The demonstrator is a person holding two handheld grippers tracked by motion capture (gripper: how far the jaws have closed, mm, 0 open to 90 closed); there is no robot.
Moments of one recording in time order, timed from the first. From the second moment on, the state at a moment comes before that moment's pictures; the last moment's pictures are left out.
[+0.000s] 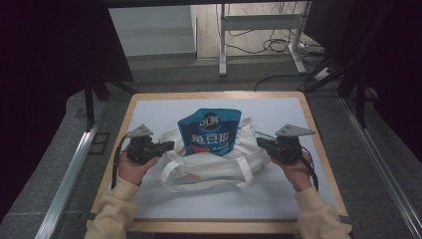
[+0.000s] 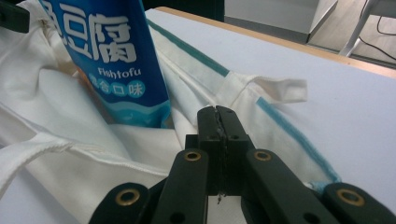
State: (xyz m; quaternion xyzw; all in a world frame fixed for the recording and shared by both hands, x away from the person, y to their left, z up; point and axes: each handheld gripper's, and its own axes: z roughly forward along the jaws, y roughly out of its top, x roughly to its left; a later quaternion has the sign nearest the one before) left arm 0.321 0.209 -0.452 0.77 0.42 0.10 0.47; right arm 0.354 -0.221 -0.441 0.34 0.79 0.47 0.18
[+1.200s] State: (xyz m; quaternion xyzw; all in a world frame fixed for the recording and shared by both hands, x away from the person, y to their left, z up) left arm 0.319 0.195 -0.502 0.78 0.44 0.11 0.43; right arm 0.351 -0.218 -0.508 0.36 0.83 0.40 0.16
